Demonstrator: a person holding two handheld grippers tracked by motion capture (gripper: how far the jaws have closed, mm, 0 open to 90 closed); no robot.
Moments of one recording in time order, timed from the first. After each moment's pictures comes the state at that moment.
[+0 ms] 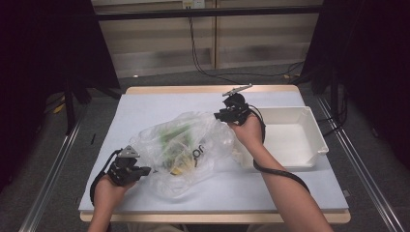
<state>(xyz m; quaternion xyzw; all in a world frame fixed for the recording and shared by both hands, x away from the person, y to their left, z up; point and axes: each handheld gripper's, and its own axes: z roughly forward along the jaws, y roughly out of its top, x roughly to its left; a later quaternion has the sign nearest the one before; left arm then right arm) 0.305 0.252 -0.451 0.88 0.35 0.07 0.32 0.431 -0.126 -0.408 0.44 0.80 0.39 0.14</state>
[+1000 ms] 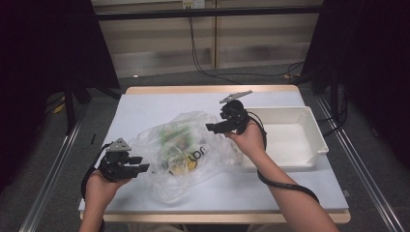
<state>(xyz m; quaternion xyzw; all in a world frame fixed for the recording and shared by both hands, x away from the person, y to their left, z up) 0.305 0.261 -0.418 0.86 0.35 0.09 0.35 0.395 -0.114 -0.394 0.40 0.81 0.41 0.12</state>
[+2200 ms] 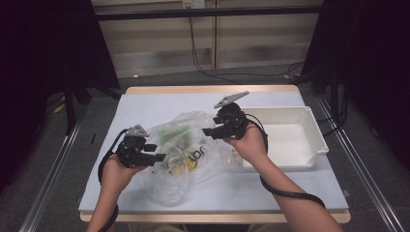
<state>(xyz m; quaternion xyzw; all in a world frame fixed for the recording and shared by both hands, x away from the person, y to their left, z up) 0.332 0.214 -0.398 0.88 0.32 0.07 0.35 0.363 -0.102 -0.366 0.35 0.84 0.40 0.11</state>
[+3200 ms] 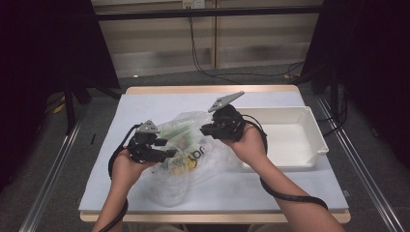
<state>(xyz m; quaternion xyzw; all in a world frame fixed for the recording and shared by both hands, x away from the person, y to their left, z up) 0.337 0.183 -0.397 0.88 0.28 0.08 0.38 0.342 -0.087 -0.344 0.29 0.86 0.40 0.10</state>
